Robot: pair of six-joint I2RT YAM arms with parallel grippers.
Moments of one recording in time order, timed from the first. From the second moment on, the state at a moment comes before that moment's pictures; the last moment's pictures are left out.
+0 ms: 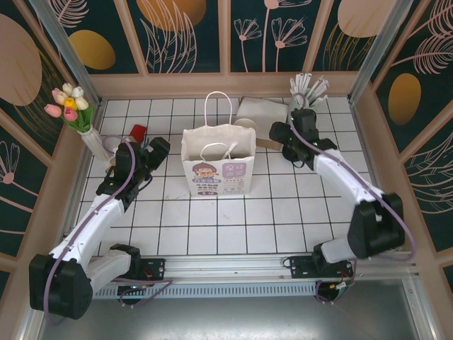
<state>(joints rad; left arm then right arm) -0.23 1.04 0.68 -0.17 0.02 -1.04 0.32 1.47 1.11 -0.33 0.11 0.52</state>
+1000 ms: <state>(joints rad) -0.23 0.98 0.60 -0.15 0.02 -1.08 0.26 2.10 1.64 -0.49 0.13 0.55</state>
